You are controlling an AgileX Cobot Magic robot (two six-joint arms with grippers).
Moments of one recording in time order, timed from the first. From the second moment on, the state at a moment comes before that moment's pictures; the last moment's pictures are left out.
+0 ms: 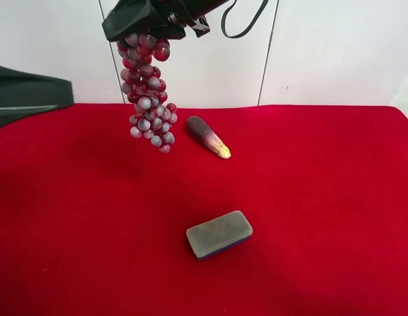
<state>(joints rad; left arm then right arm) 0.02 0.86 -0.57 -1.35 0.79 1.22 0.54 1.79 -1.65 1.02 0.98 -0.63</state>
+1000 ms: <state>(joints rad) 0.02 1.22 -0.51 -1.72 0.78 1.91 0.54 1.79 -1.65 1.07 0.96 -0.63</state>
